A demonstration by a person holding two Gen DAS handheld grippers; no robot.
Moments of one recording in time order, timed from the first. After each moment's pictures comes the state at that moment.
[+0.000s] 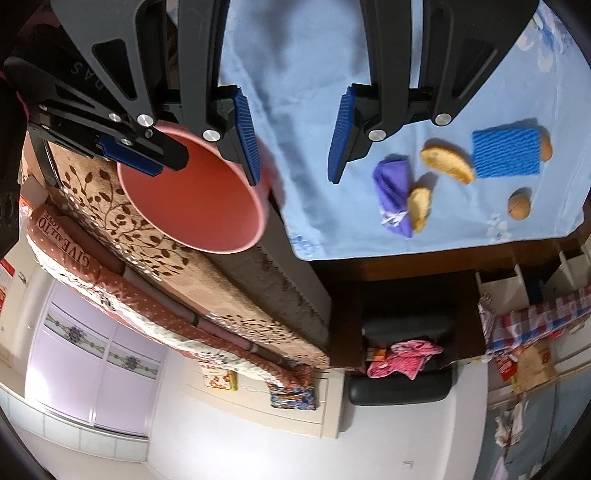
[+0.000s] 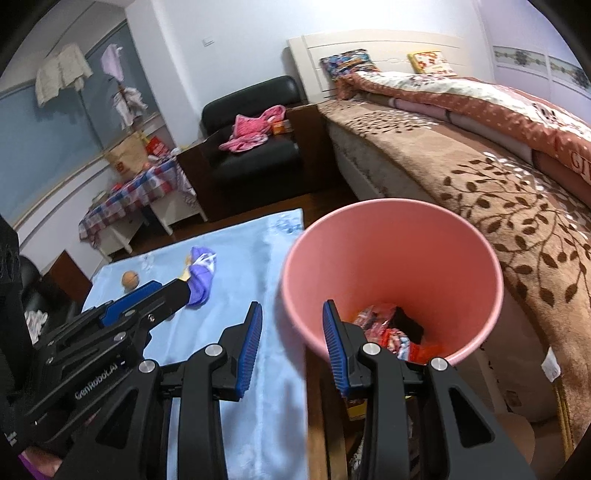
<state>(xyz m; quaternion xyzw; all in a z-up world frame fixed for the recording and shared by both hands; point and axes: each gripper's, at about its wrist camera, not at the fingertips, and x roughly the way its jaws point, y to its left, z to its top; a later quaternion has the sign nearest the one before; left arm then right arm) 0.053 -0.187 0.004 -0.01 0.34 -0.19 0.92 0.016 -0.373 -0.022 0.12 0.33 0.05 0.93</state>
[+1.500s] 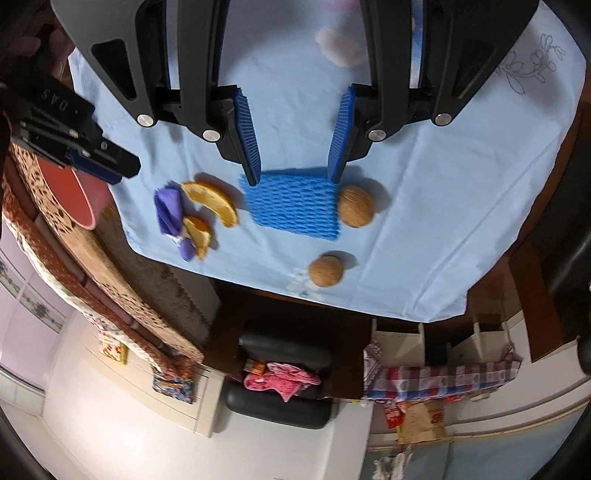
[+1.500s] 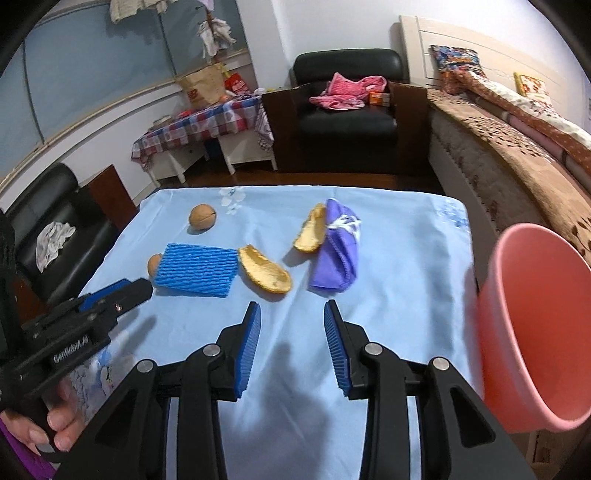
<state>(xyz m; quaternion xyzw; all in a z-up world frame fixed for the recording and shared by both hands) 0.057 0.005 -0.031 -0.10 0.37 -0.02 0.92 0.083 -0.215 -0.052 0.00 0.38 0.19 0.91</state>
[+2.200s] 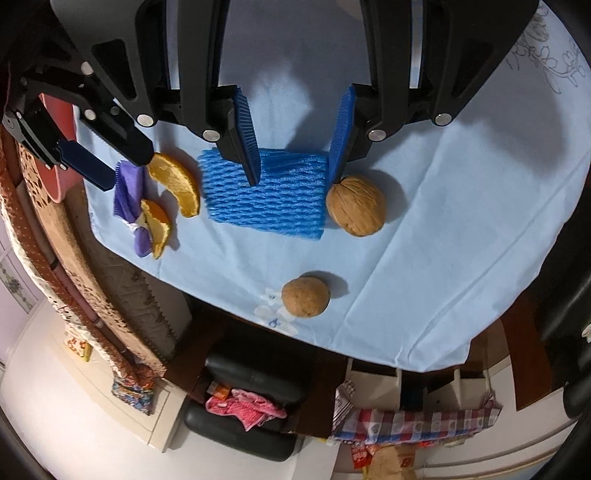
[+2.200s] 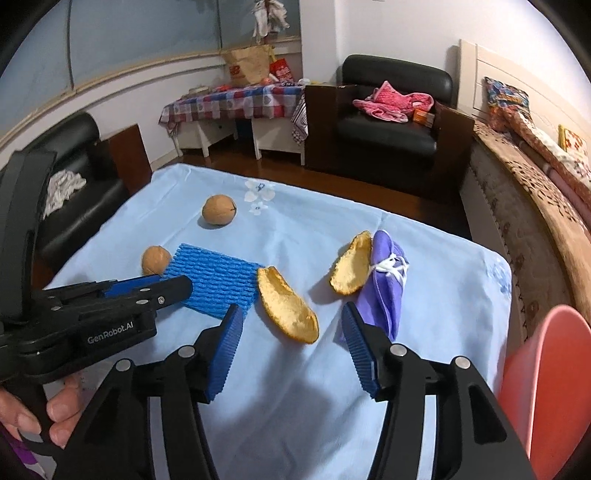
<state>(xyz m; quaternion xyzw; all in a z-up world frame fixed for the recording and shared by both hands) 0.110 0.009 -0.061 -0.15 0.44 0.03 0.89 0.130 -0.169 -0.067 -0.10 0.37 0.24 0.89</state>
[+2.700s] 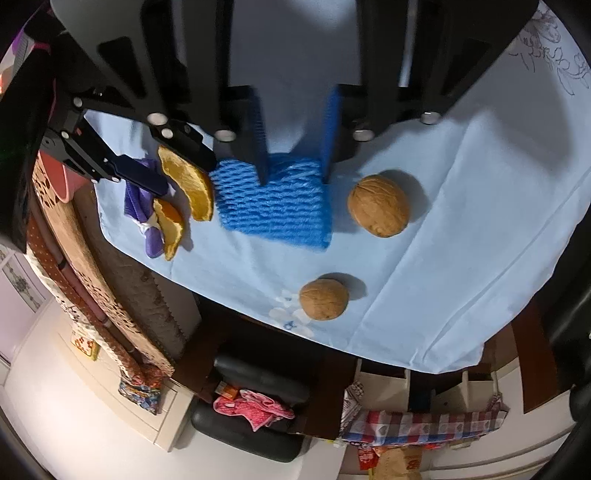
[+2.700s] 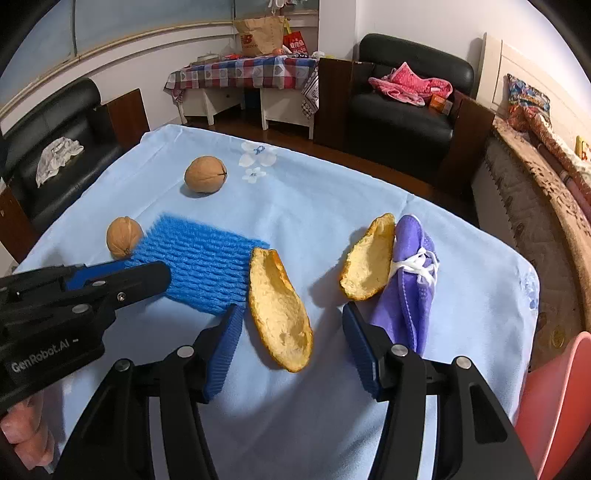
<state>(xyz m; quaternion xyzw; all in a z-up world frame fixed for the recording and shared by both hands) 0.109 0.003 -0.062 -0.16 0.43 0.00 0.89 0.161 -0.148 -0.098 -0.13 0.41 0.25 0.87</state>
